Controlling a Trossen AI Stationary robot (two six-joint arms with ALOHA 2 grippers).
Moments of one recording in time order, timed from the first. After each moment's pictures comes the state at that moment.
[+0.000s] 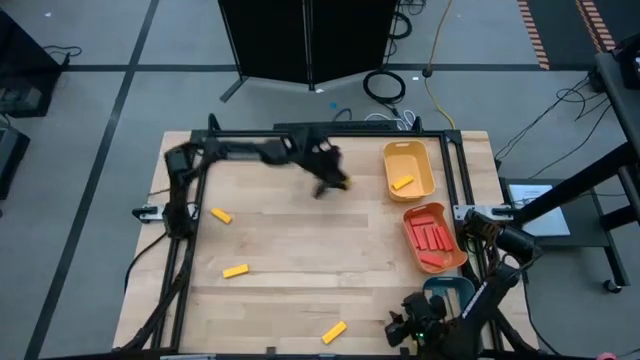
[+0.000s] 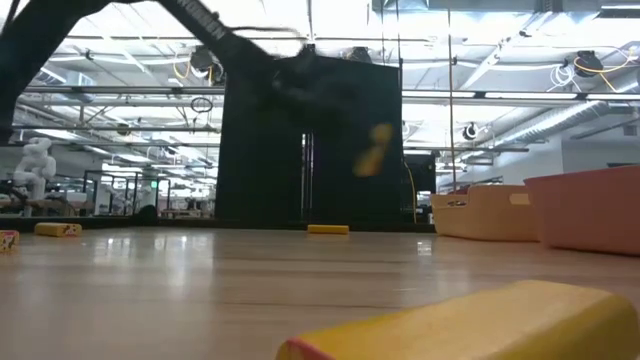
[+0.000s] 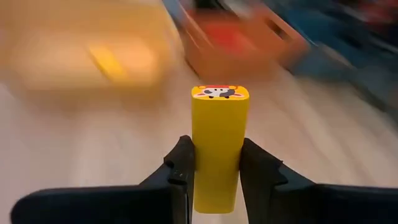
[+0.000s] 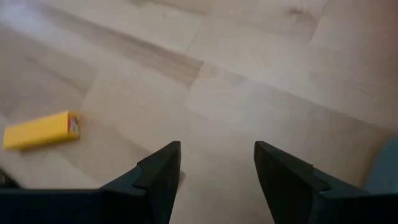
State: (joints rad) left arm 0.42 1.96 1.35 -0.02 0.71 0.19; right arm 1.03 2.01 1.45 -1.14 0.58 2.28
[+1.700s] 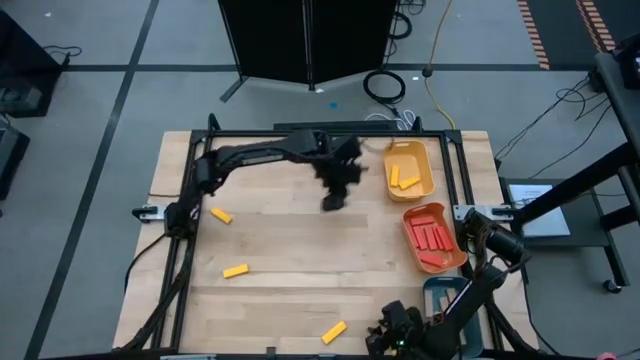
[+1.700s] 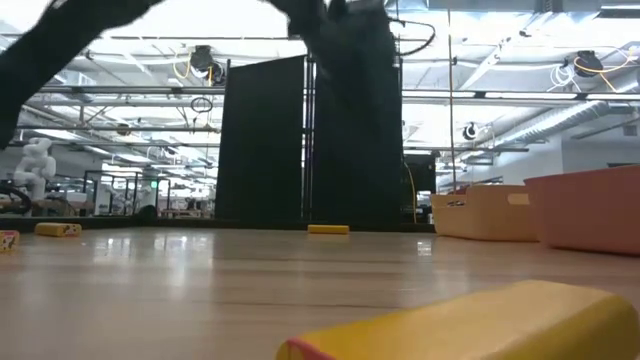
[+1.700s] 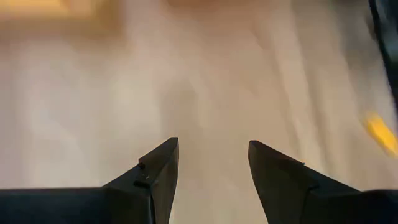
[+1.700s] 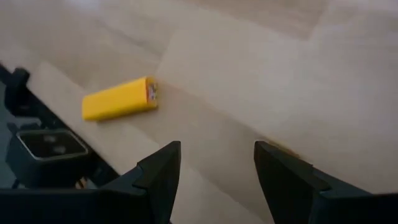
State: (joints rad) left arm 0.23 2.18 2.11 -1.07 0.44 0.26; right arm 0.95 2.06 1.45 -0.75 0.57 2.10
